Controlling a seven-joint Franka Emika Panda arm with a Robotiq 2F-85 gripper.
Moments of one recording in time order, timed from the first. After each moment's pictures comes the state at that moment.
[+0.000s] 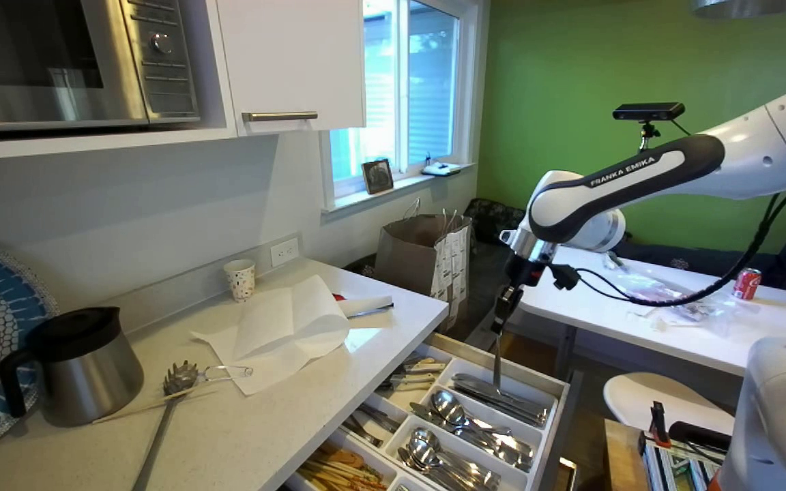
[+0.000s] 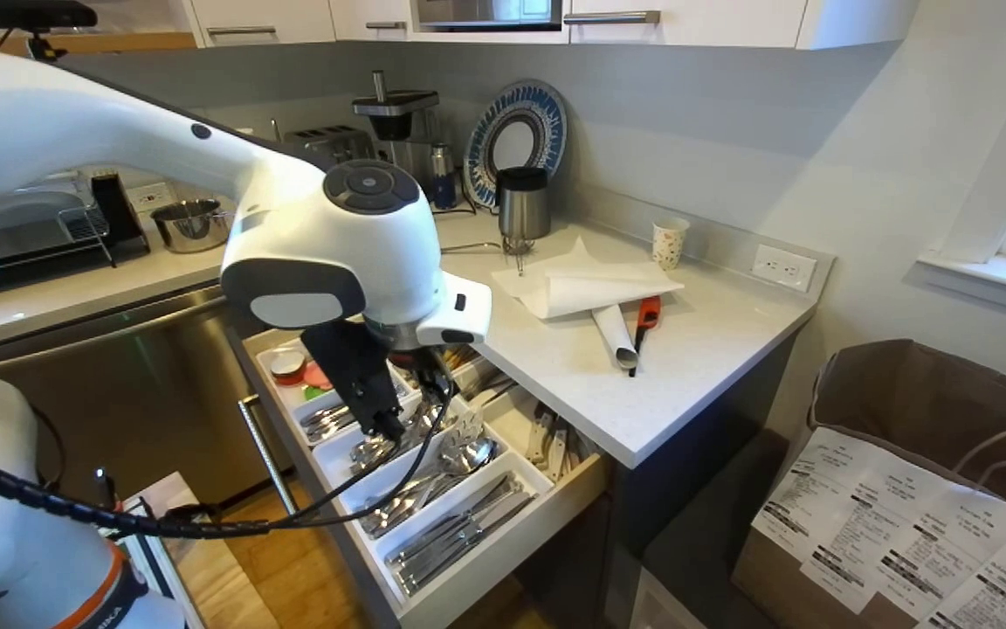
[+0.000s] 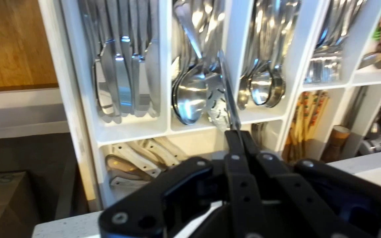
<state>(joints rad) -0.14 -0.40 -0.36 -2.58 0.29 2.29 -0.53</state>
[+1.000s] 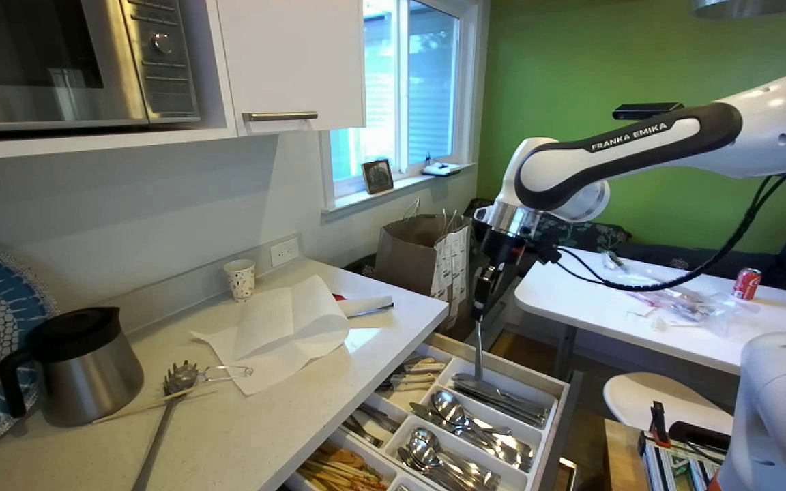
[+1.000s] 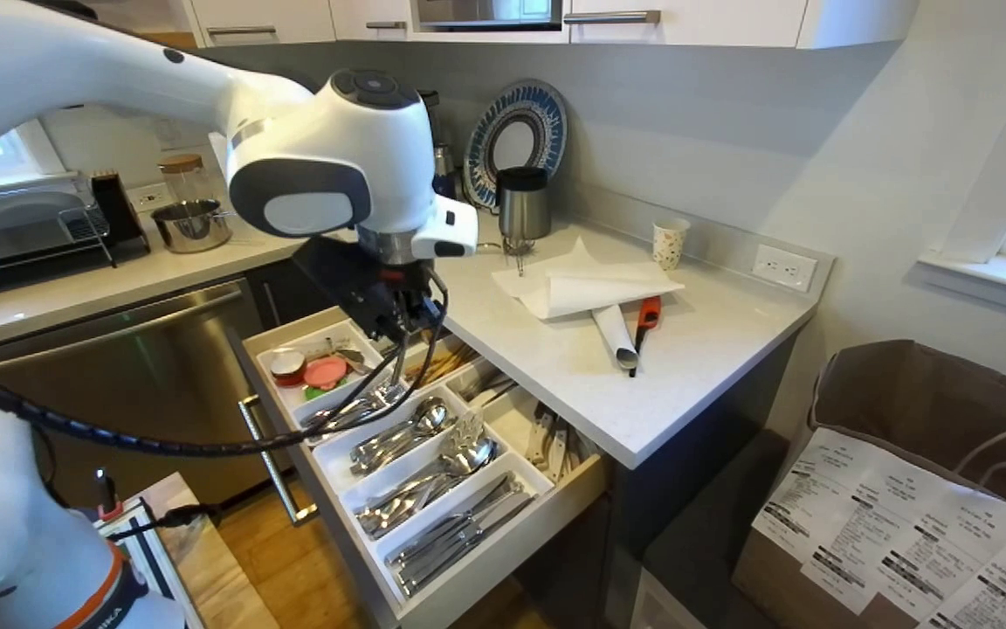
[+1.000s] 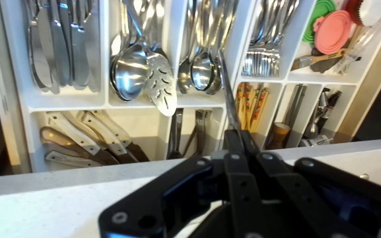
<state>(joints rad) -0.06 -0.42 -0.28 -2.42 0.31 2.11 -0.45</state>
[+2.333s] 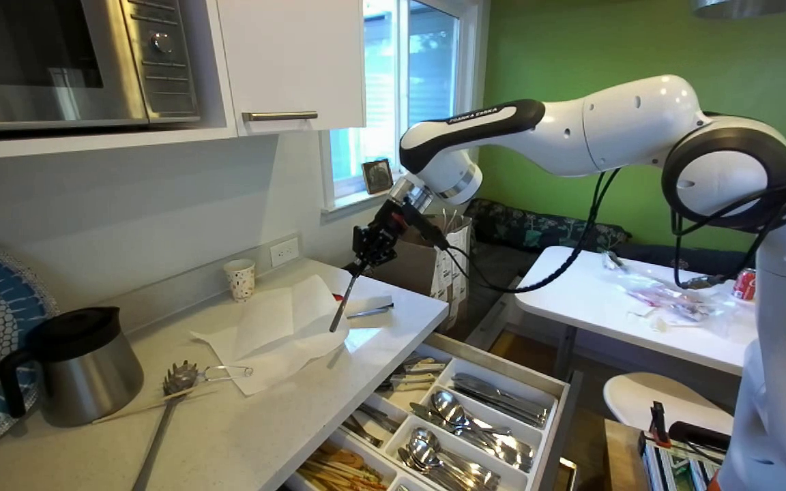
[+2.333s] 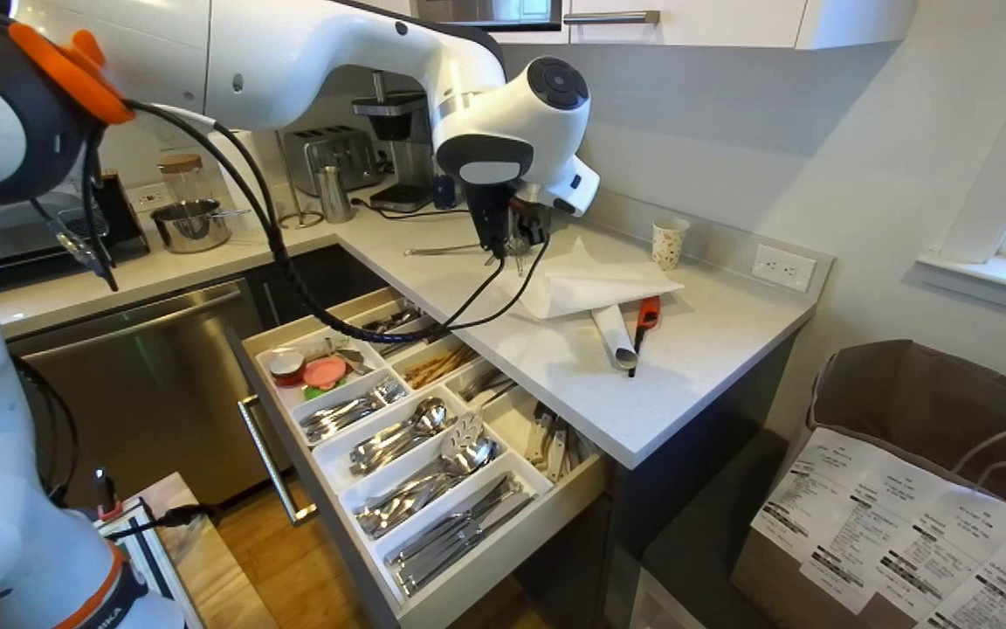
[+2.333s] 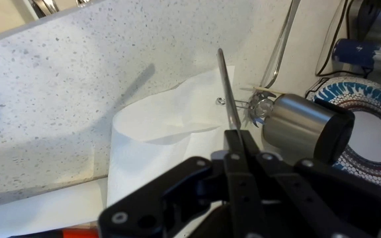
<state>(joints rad) -0.10 0.23 -0.19 -1.69 0.83 2.07 -0.17</state>
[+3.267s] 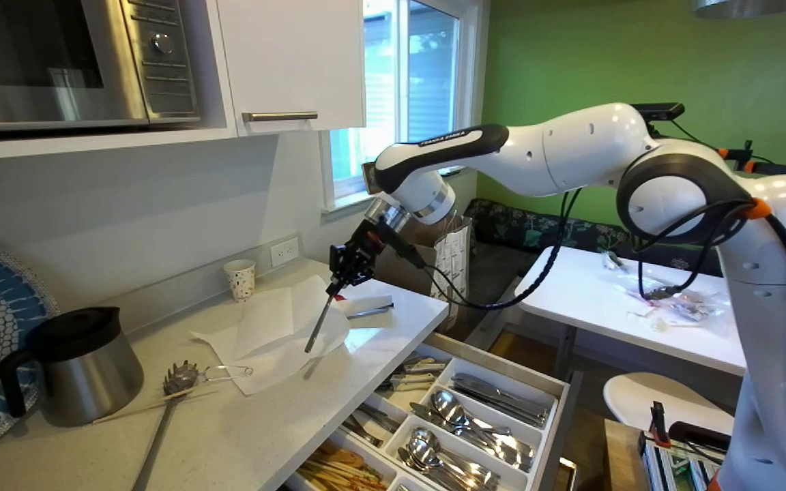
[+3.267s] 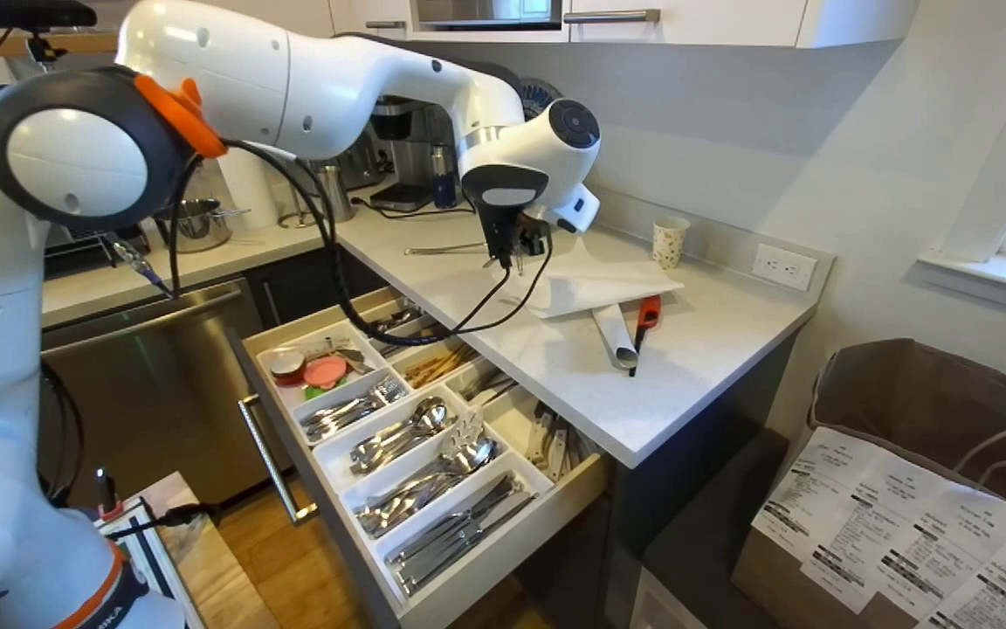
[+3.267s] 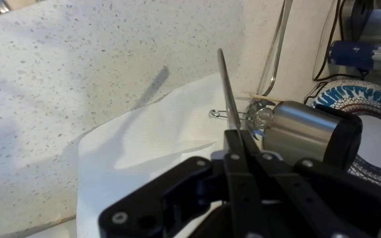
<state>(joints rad) -0.14 0.40 -0.10 -1.55 0.88 2.06 -0.12</state>
